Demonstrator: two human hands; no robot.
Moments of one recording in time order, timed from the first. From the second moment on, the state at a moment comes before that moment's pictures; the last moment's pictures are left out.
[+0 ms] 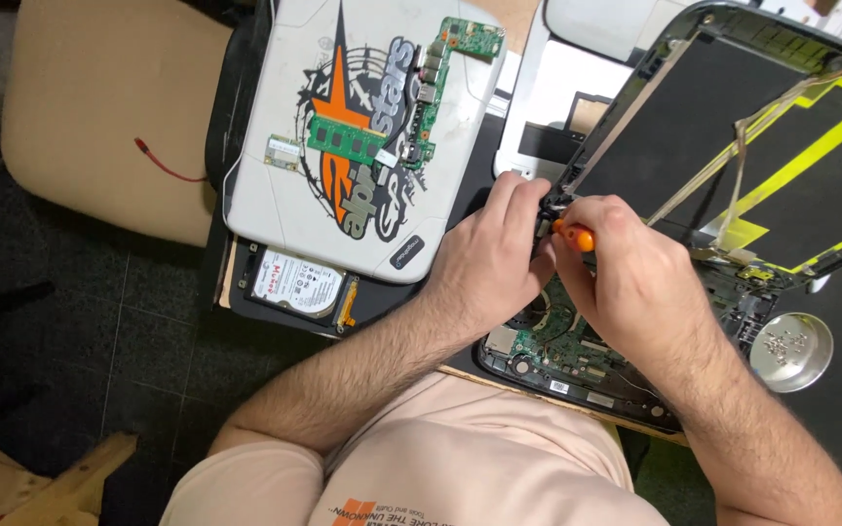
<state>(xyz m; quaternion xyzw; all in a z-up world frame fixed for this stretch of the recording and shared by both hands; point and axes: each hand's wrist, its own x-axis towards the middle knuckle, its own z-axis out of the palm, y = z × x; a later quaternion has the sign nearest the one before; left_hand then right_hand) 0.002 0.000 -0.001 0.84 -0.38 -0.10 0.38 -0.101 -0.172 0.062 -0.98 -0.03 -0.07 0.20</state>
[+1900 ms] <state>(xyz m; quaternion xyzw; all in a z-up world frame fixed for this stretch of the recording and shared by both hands) 0.001 -0.003 -0.005 0.84 -0.36 -0.07 0.39 -0.099 -0.173 0.069 -0.96 0.06 -0.09 0.27</state>
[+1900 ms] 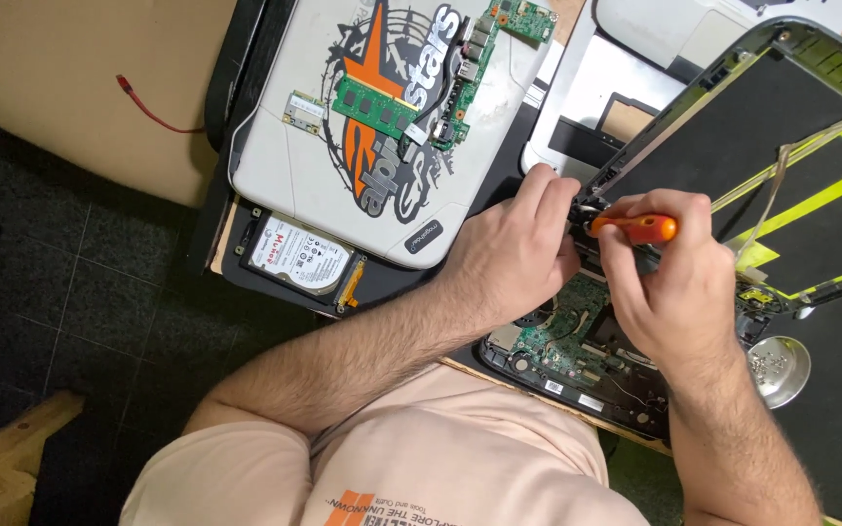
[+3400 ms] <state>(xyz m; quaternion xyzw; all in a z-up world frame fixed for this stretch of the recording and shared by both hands) -0.001 0.000 -0.007 0.84 -0.39 -0.06 0.38 -0.125 -0.183 0.038 -0.94 -0.08 -0.15 0.29</state>
